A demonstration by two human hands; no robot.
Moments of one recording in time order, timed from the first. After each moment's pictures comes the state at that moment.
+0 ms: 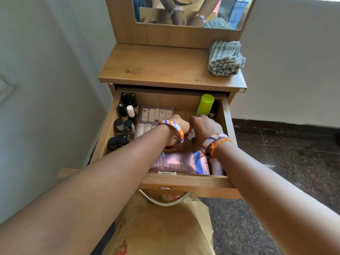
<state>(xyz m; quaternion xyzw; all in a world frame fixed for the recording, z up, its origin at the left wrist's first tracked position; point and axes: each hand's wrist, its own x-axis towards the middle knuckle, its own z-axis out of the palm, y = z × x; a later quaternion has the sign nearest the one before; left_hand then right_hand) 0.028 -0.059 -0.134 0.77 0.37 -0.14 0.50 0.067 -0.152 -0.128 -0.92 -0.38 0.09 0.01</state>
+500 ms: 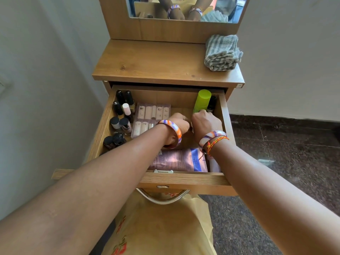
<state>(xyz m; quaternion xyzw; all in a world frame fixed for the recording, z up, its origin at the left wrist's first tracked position) 0.030 -0.066 -0.140 0.79 0.31 -0.12 0.51 0.066 -0.151 -0.127 -0.94 -0.34 0.07 -0.01</state>
